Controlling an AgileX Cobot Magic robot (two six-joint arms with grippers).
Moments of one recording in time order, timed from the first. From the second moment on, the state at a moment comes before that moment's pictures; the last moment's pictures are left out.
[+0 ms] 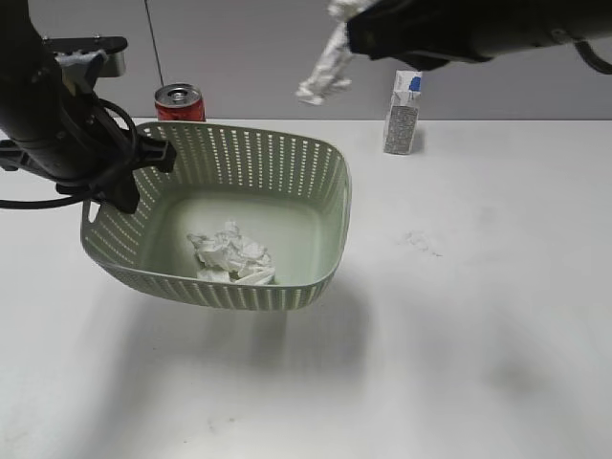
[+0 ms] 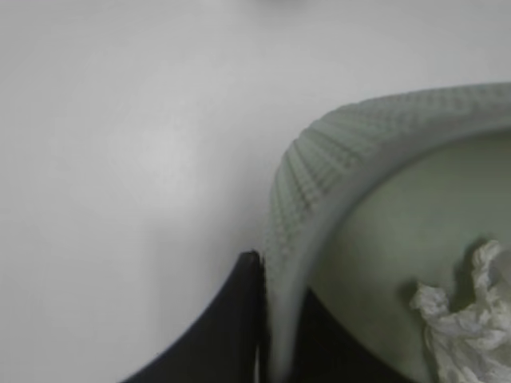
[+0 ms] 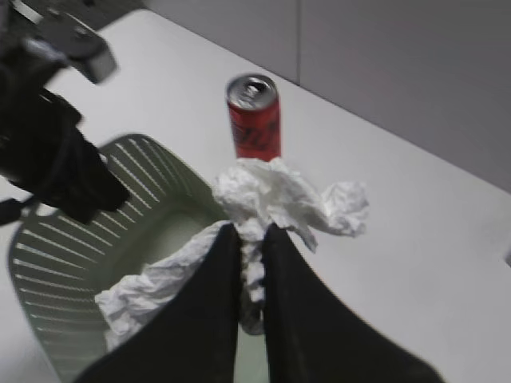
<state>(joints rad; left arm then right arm) -0.45 1.65 -1.13 -0.10 0.78 -0.17 0.59 1.35 -1.05 0.53 0.31 -0.43</state>
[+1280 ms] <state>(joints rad) -0.45 1.65 -1.13 -0.18 0.74 -0.17 0.28 1.55 -1.07 0.28 0.51 -0.20</state>
